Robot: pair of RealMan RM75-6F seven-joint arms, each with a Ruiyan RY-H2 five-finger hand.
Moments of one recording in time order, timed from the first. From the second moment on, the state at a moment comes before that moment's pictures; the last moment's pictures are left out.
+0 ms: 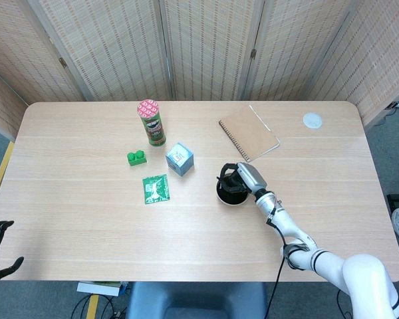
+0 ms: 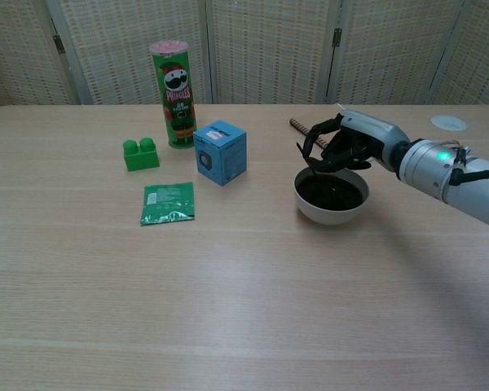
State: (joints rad) left arm 0.02 -1.13 -0.03 -1.63 1.41 1.53 0.17; right arm 0.82 -1.82 0.20 -0.83 -1.41 0.84 0.79
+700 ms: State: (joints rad) left arm 0.01 -1.14 -0.03 -1.63 1.42 1.52 0.17; right arm 0.74 -1.74 0.12 -0.92 -1.47 0.92 0.81
